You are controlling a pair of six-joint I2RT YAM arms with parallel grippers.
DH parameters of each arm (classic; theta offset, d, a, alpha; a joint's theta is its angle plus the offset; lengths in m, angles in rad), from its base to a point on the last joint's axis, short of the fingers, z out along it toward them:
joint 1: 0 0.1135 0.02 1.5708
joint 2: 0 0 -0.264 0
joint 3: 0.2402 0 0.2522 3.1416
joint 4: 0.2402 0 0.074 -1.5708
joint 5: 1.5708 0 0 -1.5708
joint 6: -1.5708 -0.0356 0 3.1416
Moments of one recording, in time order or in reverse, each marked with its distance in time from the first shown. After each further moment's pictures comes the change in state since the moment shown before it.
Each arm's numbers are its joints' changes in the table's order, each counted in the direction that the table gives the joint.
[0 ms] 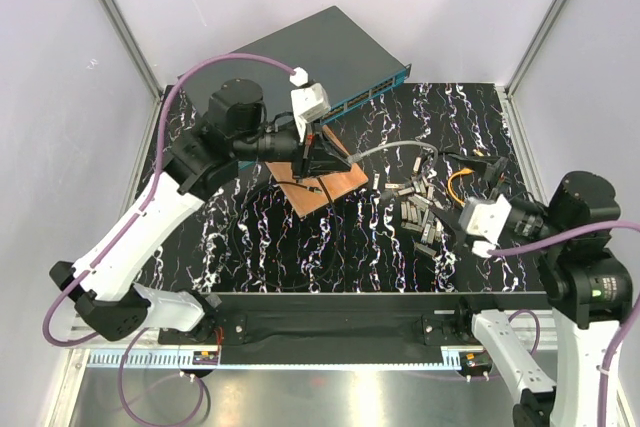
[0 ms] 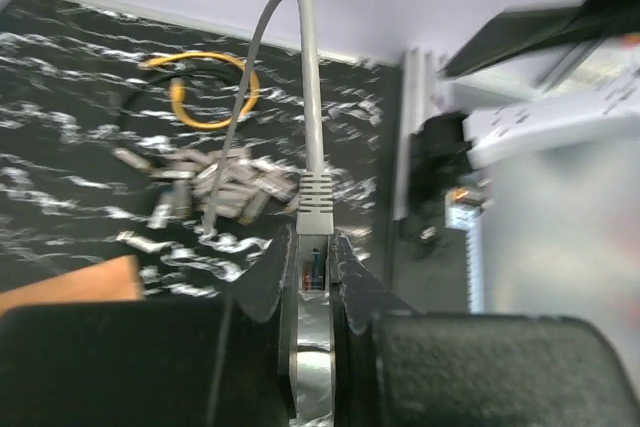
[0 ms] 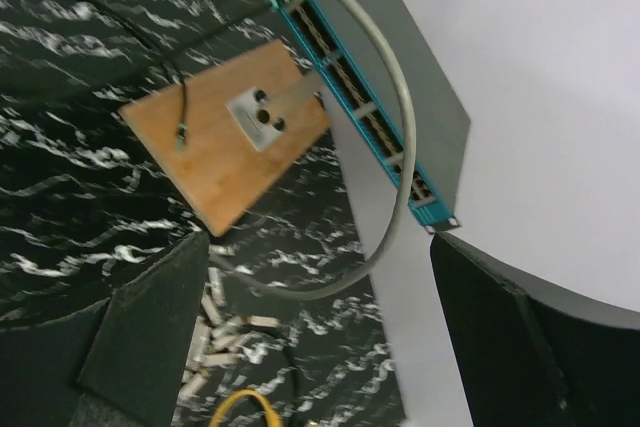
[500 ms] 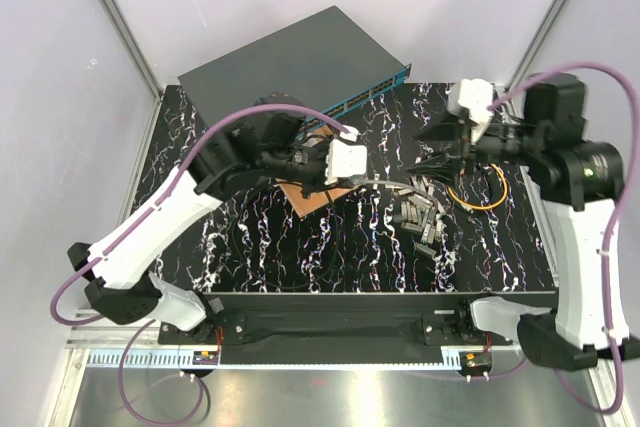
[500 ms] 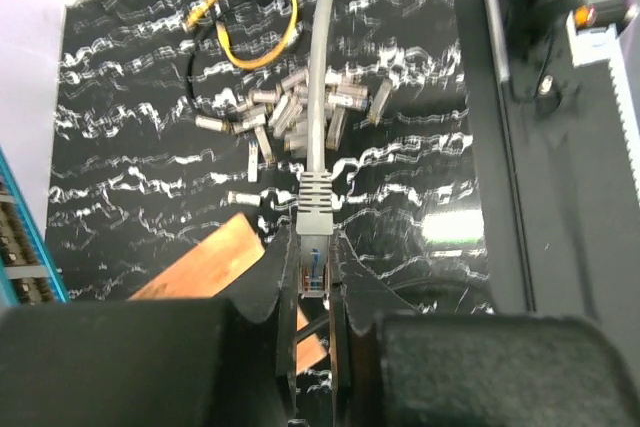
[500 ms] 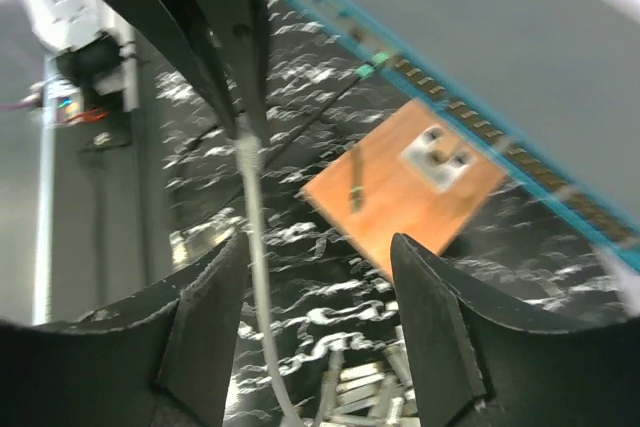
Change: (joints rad) left arm -0.179 -0.100 0.191 0.371 -0.230 -0.602; right arm 0.066 -0.480 0.491 0.230 -0.151 -0.429
